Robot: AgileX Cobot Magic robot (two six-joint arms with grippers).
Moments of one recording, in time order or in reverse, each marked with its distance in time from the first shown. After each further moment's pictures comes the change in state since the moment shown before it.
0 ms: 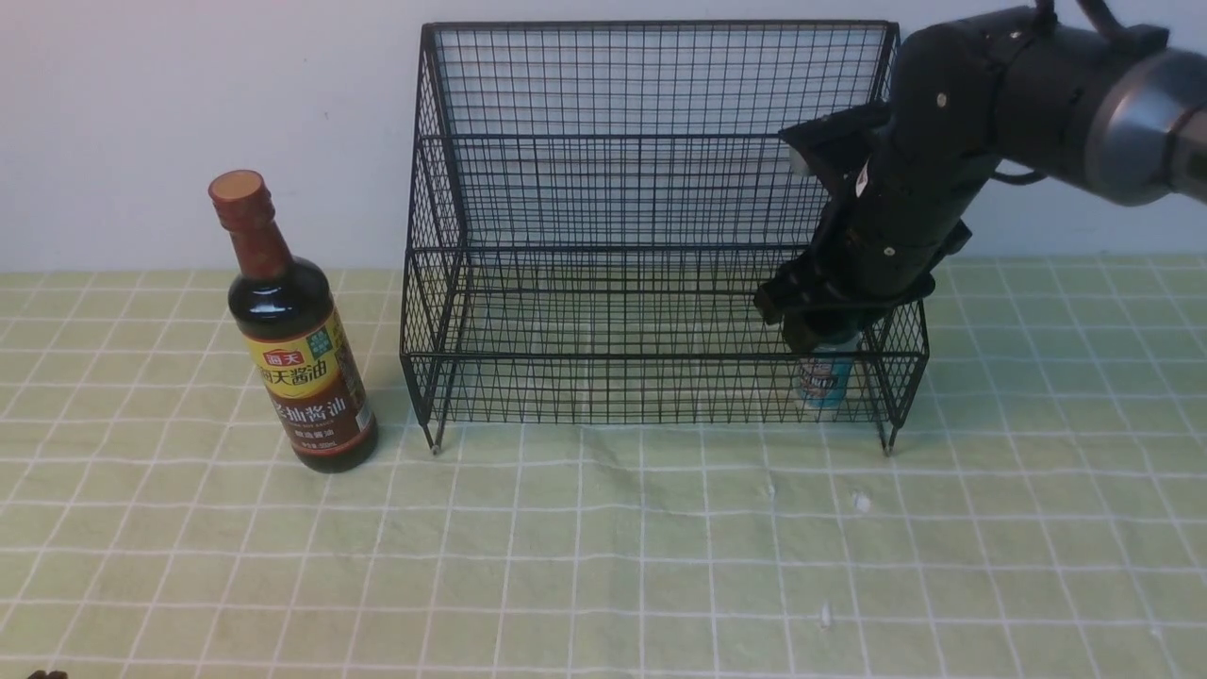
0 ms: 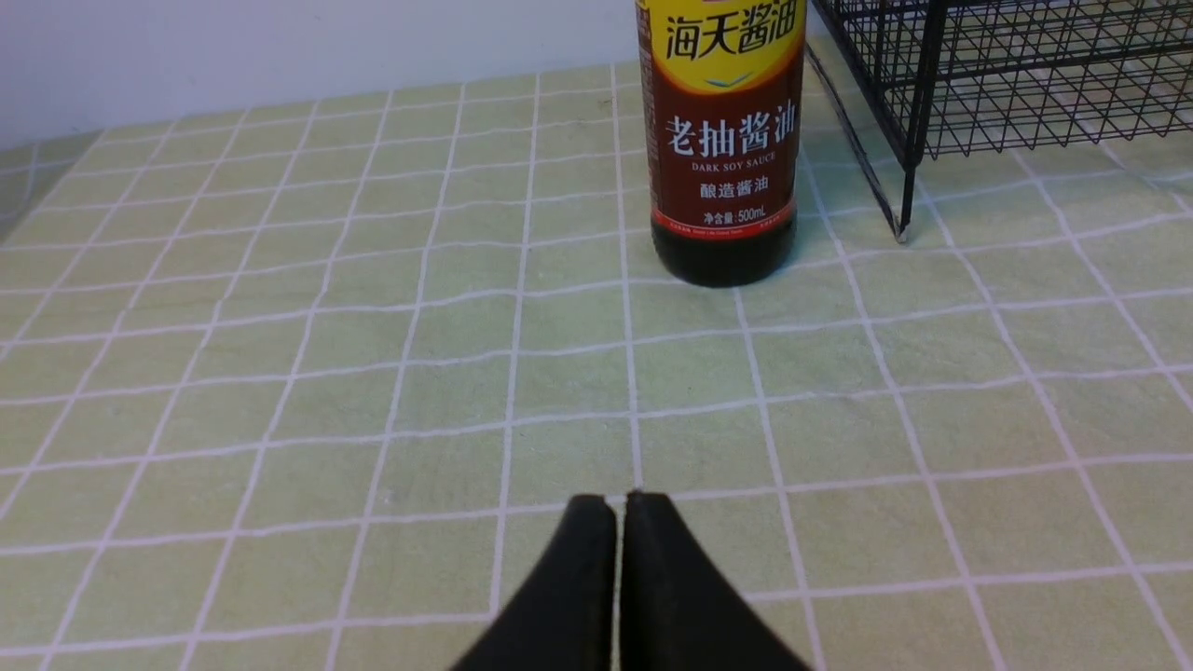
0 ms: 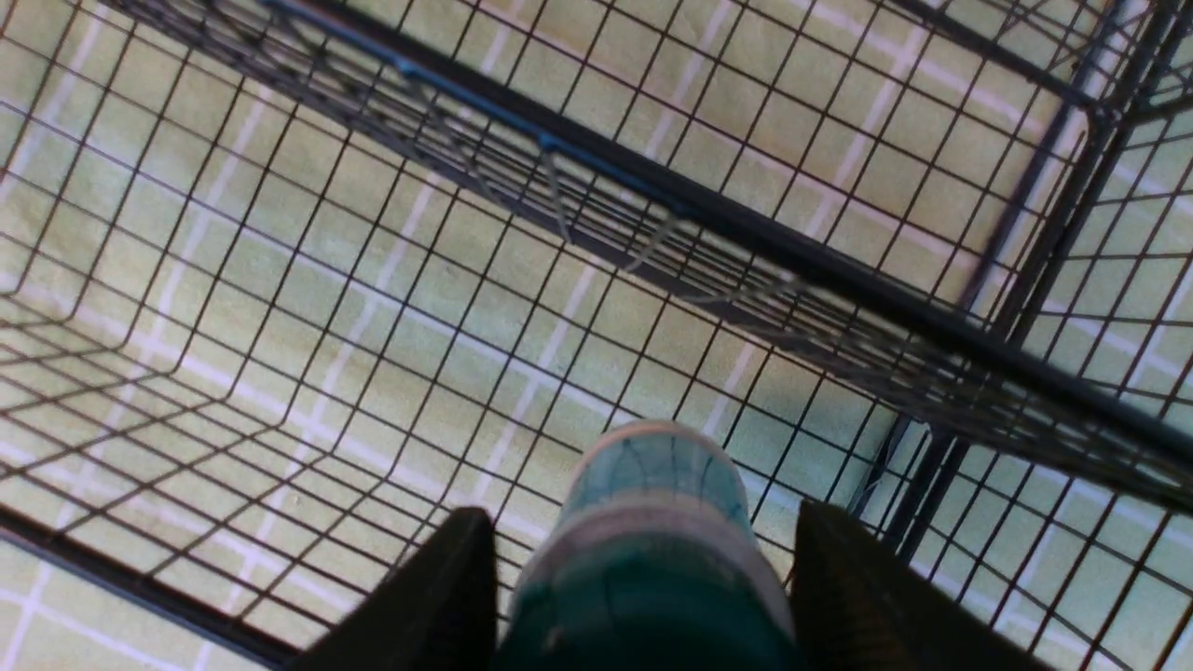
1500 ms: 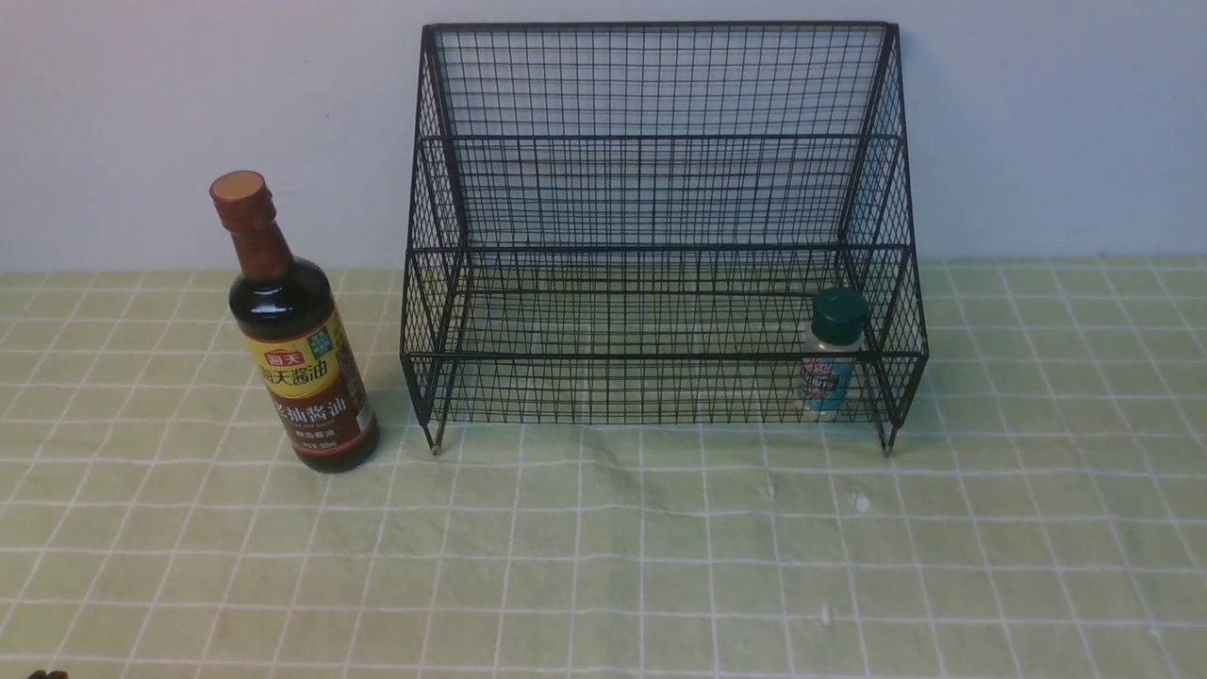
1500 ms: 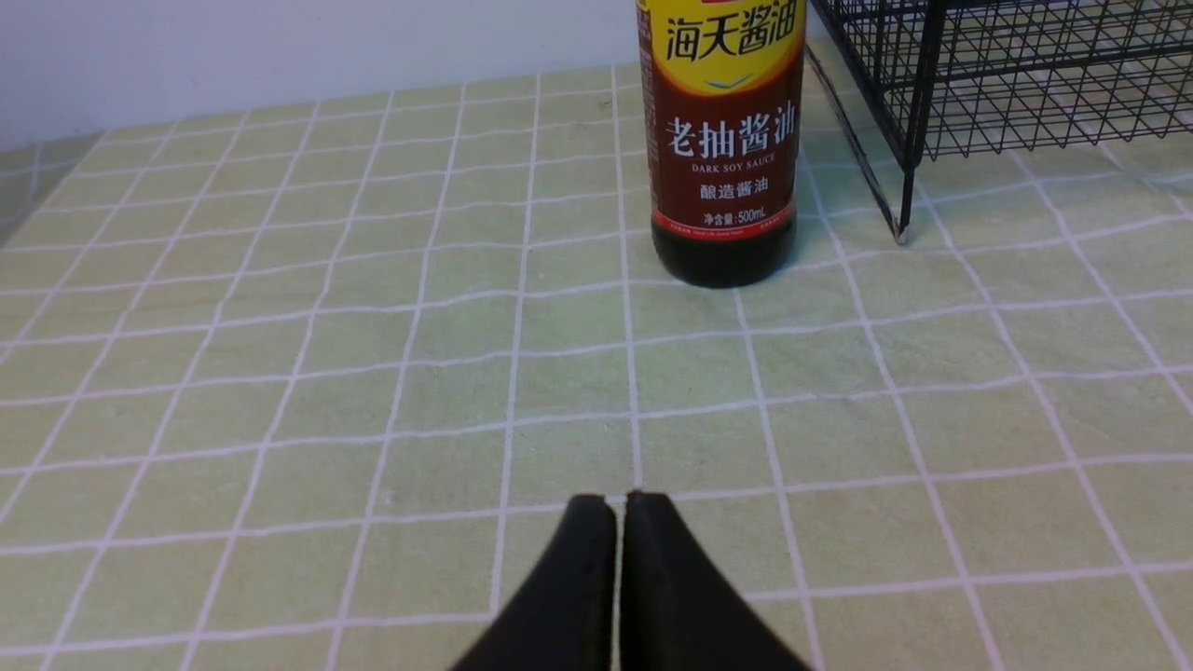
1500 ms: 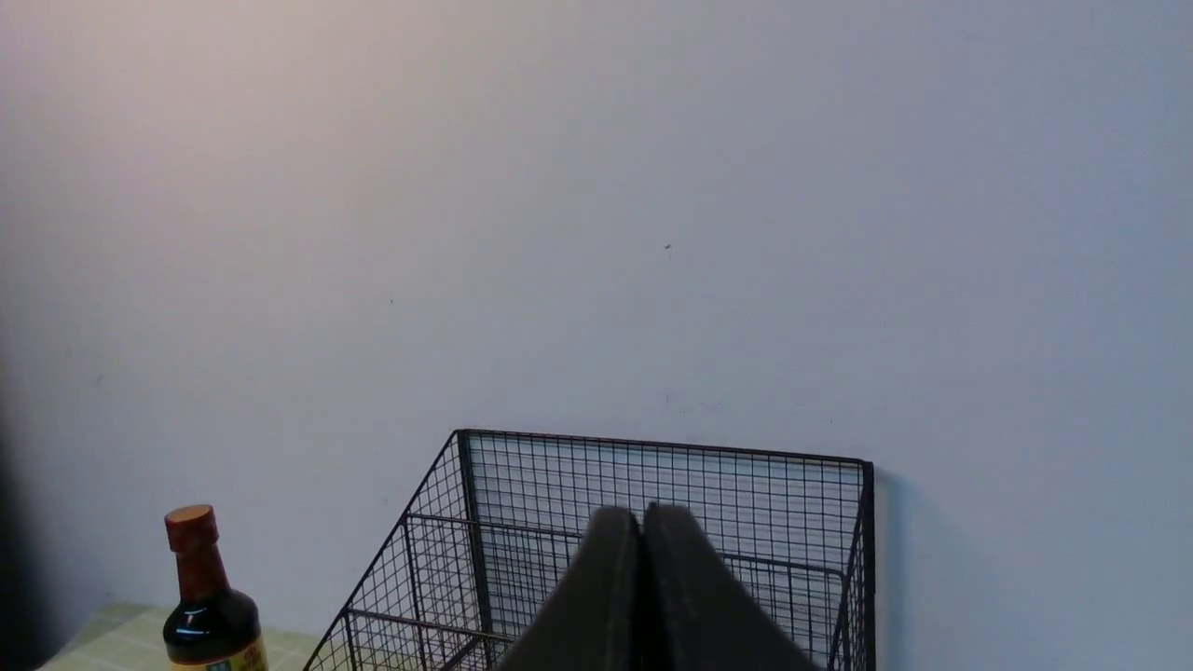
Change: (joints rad) right arm 0.000 -1.845 1.117 0.002 -0.701 0.135; left arm 0.000 0.000 0.000 0.000 0.000 0.000
